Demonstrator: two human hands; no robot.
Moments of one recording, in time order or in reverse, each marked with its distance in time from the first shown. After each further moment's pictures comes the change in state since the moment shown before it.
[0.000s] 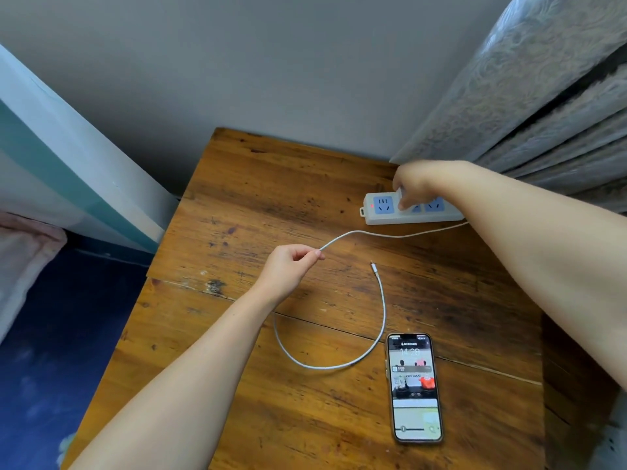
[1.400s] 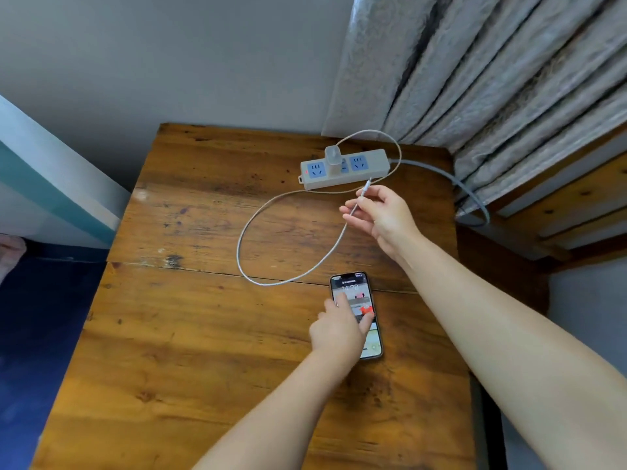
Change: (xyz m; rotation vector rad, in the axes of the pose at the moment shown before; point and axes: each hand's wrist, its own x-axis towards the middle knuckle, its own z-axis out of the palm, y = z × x) left_hand -0.140 -0.017 0.186 0.887 -0.139 -0.077; right_hand -0.141 -0.013 0.129 2.056 0.450 0.067
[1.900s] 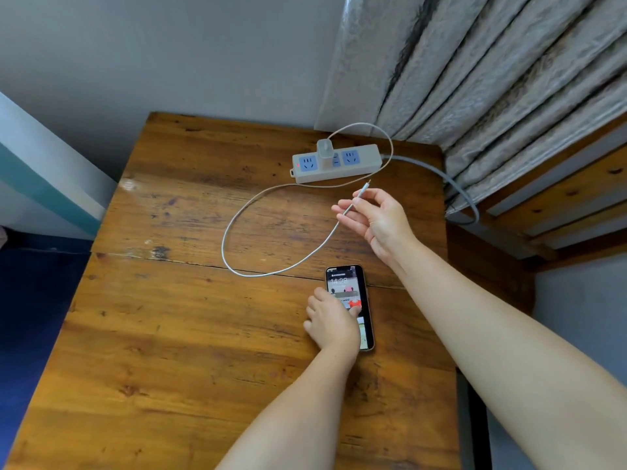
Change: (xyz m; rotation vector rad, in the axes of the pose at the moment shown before) left_hand 0.009 0.022 0.023 -0.367 0.101 -0.376; right_hand -0.014 0.008 -0.010 0.116 -0.025 0.018
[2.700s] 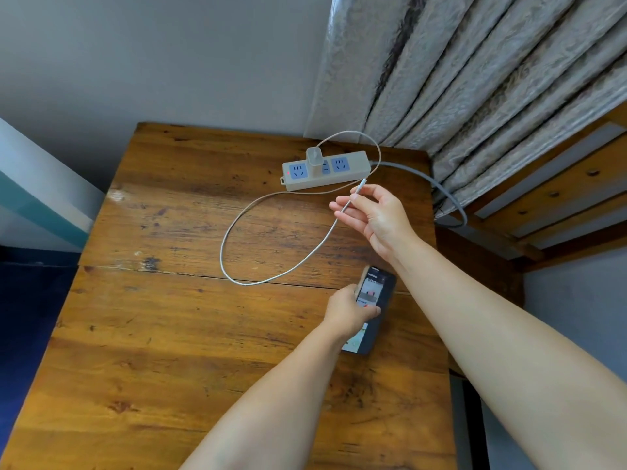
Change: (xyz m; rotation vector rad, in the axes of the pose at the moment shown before) left_hand 0.013 0.021 -0.013 -0.426 -0.556 0.289; right_hand 0.001 -0.016 -0.005 -0.023 -0.007 -0.064
